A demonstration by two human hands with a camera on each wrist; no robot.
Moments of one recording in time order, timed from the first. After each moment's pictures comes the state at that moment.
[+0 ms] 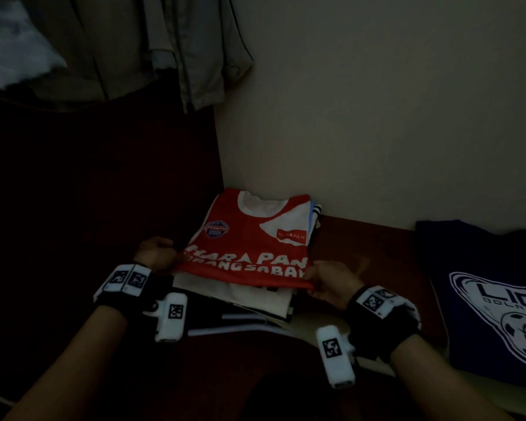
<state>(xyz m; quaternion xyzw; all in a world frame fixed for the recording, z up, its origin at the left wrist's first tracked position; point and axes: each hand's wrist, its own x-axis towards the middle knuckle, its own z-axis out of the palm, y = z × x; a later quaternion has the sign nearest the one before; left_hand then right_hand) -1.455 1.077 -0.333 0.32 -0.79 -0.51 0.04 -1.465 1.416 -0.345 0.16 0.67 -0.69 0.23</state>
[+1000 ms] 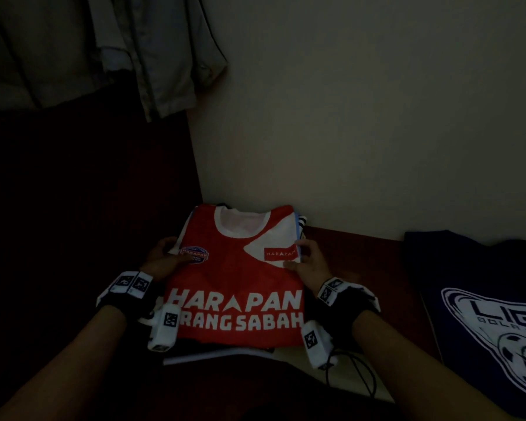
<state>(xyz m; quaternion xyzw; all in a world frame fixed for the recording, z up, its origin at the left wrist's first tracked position) -1.518 1.110 -0.352 0.26 -0.79 -0.56 0.01 -1.540 1.416 -0.370 0.07 0.72 -0.69 0.09</state>
